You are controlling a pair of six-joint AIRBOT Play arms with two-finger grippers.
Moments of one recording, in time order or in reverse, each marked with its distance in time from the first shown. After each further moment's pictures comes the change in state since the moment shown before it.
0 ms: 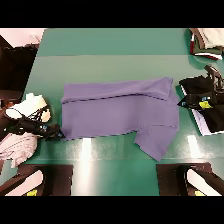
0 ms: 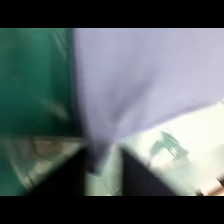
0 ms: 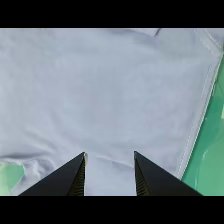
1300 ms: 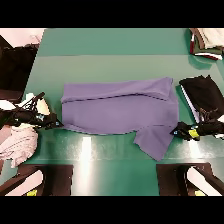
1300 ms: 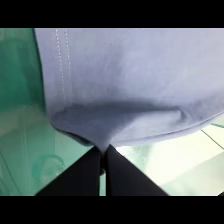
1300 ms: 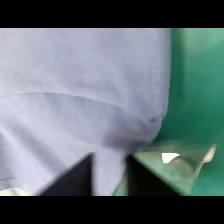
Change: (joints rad) left arm 0.000 0.002 0.132 -0.078 -0.006 0.033; right arm -0.169 -0.010 -0.464 0.041 -0.073 -0.025
